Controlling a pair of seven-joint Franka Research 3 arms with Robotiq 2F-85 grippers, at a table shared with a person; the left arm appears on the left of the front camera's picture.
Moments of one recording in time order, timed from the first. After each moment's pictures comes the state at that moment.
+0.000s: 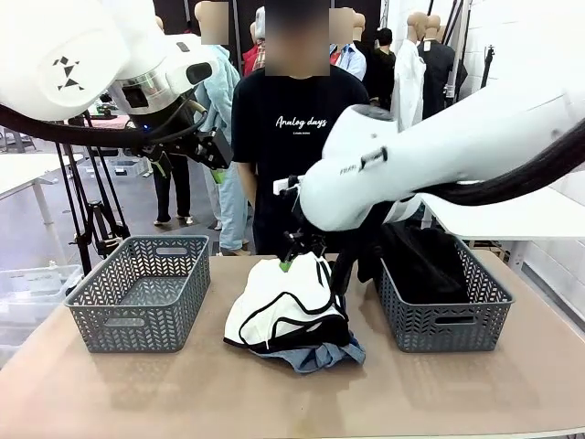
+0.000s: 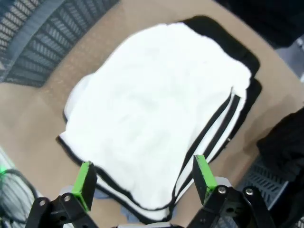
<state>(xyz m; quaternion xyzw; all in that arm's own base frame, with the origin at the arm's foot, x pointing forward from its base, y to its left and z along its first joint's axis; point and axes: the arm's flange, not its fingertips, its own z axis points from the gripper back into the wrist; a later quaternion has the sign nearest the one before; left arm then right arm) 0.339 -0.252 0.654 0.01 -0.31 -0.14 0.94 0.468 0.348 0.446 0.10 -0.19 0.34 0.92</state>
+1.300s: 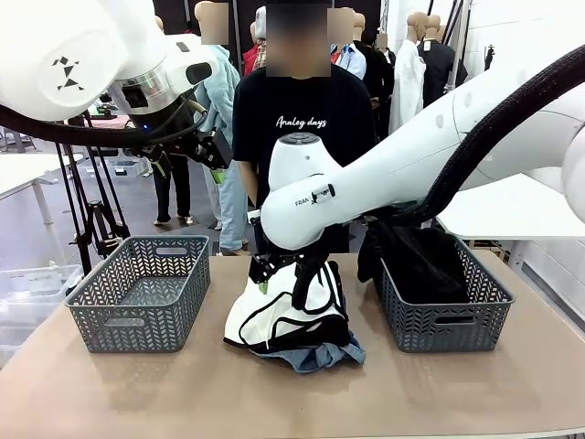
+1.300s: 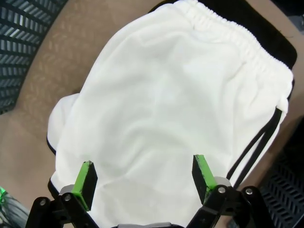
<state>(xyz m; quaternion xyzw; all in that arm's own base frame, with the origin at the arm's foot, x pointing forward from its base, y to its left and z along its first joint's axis) 0.339 -0.252 0.654 0.01 -0.31 -0.14 0.94 0.503 0.419 0.389 0.04 -0.11 0.28 0.95</state>
